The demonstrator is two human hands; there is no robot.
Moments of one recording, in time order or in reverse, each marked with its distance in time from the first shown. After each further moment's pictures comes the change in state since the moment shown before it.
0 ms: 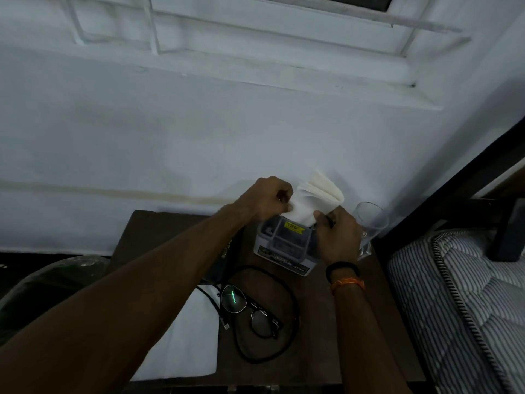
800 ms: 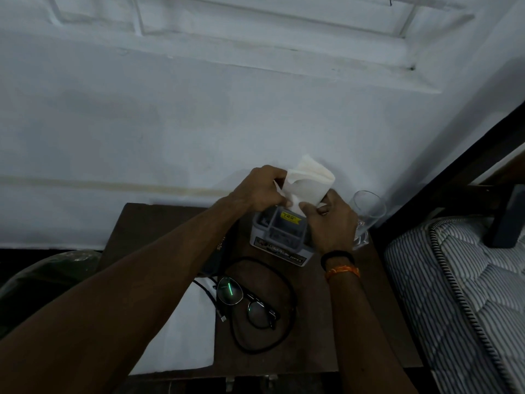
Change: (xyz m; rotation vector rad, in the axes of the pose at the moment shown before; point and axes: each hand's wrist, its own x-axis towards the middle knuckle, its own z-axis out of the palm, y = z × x) left_hand 0.005 -0.005 0.009 -0.132 0.068 0.025; right_hand 0.001 -0.005 0.004 -0.036 -0.009 -0.020
